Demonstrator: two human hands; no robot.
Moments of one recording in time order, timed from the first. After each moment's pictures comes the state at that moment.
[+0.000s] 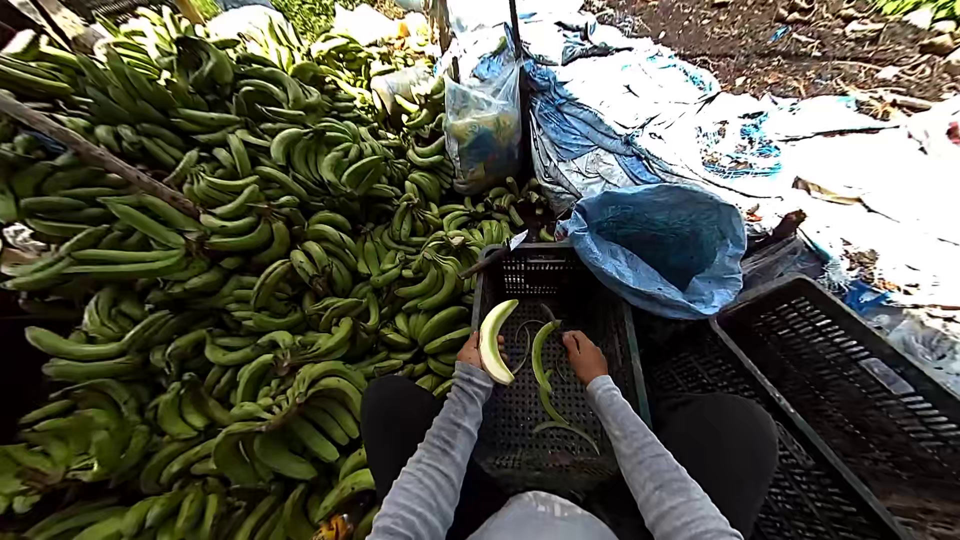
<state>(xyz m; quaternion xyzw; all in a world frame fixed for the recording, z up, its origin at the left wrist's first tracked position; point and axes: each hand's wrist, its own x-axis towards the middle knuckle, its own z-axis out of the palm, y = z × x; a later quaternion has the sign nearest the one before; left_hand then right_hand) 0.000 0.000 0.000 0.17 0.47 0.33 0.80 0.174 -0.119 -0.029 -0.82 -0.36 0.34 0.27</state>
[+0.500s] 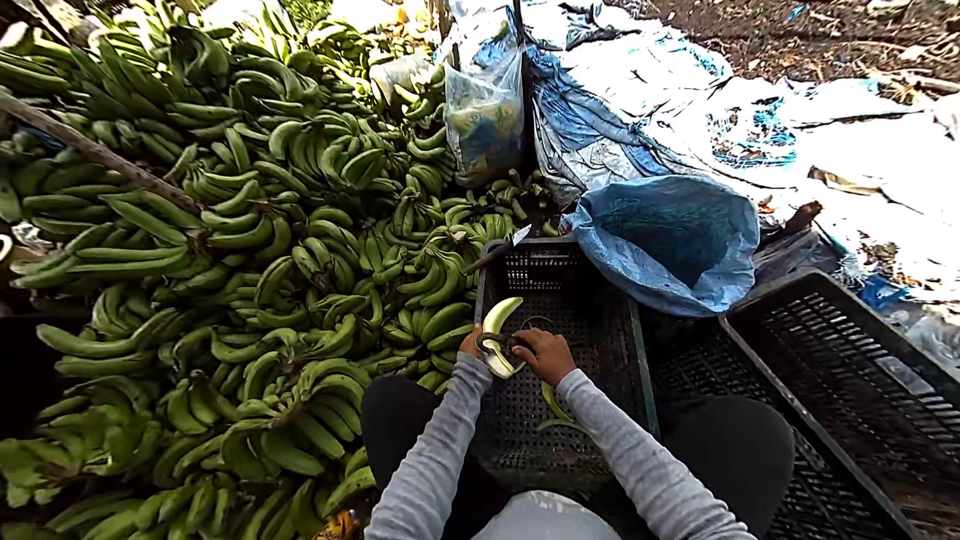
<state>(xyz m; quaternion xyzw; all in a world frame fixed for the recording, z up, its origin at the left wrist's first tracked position) -0.003 0.018 -0.005 0.41 0.55 0.27 0.67 0.130 -0.078 -0.015 -0.73 -0.58 0.28 0.23</state>
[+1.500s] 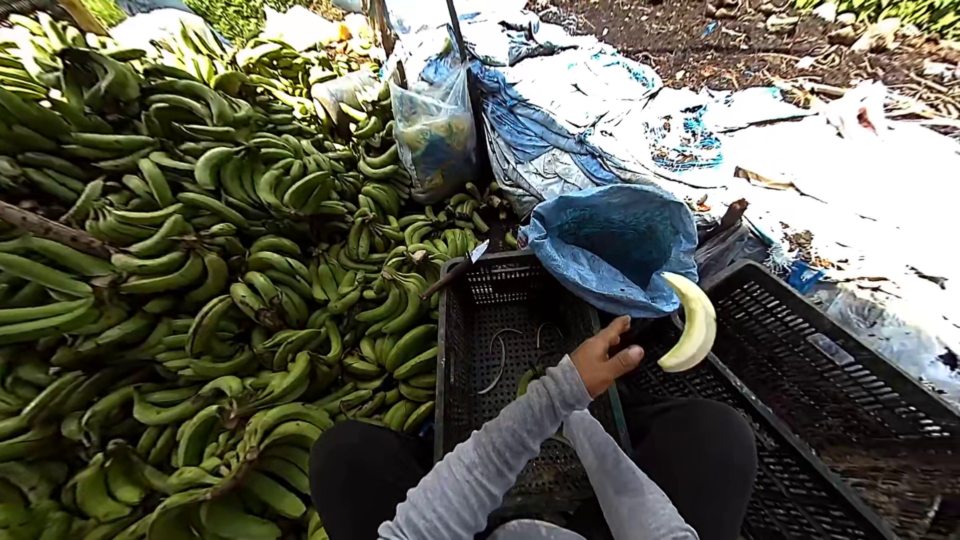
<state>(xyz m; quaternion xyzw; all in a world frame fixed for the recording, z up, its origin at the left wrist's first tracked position) 0.133 -0.086 0.094 0.71 0.08 0.07 0.69 0.169 -0.156 -0.021 -0.76 -0.36 0.51 0.16</state>
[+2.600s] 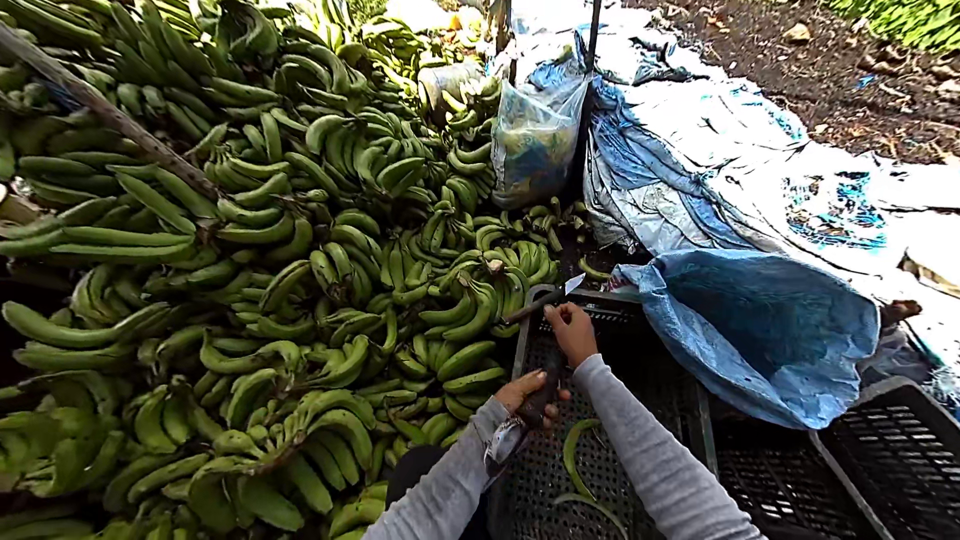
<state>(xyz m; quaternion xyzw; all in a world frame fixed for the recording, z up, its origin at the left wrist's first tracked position) -0.018 0.083 0.034 0.24 0.34 0.07 0.91 0.150 0.097 0.025 -0.76 -0.37 0.34 0.42</state>
